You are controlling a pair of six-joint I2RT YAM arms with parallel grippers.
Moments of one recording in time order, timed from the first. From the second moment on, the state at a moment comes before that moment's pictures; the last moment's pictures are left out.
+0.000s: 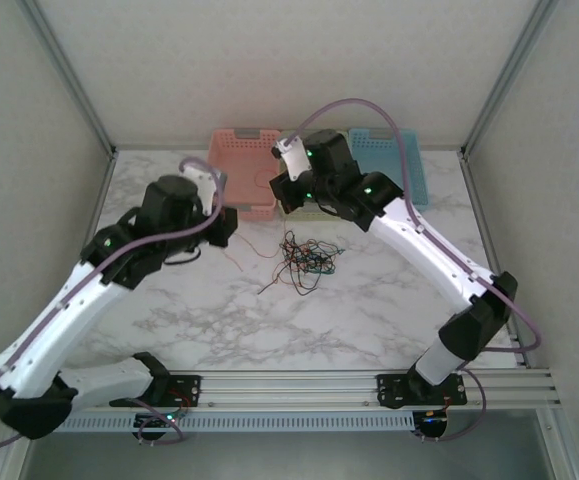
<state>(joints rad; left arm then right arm) -0.65 1.15 1.41 -0.82 -0.05 -0.40 0.76 1.64 1.73 -0.64 -0.13 0.06</state>
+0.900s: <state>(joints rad) -0.23 2.08 1.92 -0.64 0.17 -0.51 0.69 2.58 2.68 -0.65 0.00 0.26</state>
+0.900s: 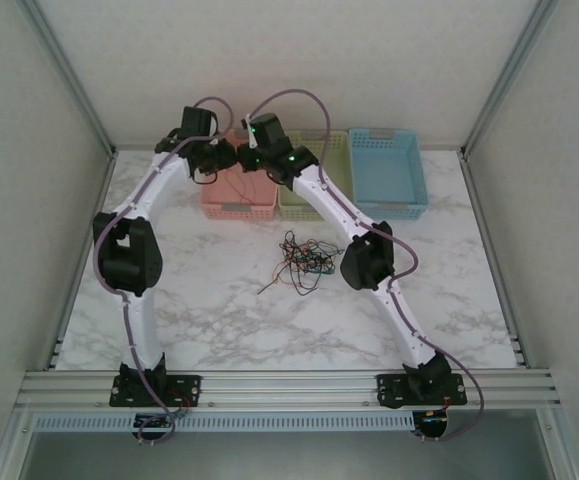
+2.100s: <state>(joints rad) -0.25 1.15 1.20 -0.54 0.31 -0.57 0.57 1.78 1.68 -0.72 -0.08 0.32</state>
